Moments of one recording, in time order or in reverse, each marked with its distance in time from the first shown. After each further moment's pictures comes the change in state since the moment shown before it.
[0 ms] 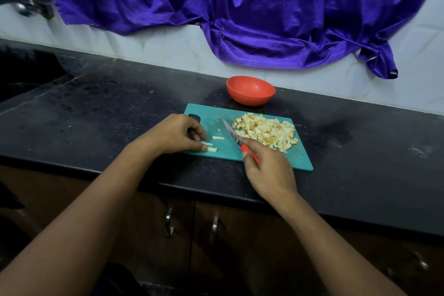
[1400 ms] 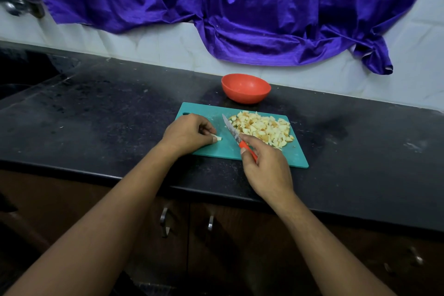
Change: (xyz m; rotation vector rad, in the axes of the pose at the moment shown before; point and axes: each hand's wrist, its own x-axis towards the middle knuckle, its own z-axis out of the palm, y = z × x) left_hand 0.029 0.015 0.039 -0.016 0.184 -0.113; right_hand -0.002 0.003 0.000 0.132 0.084 0.031
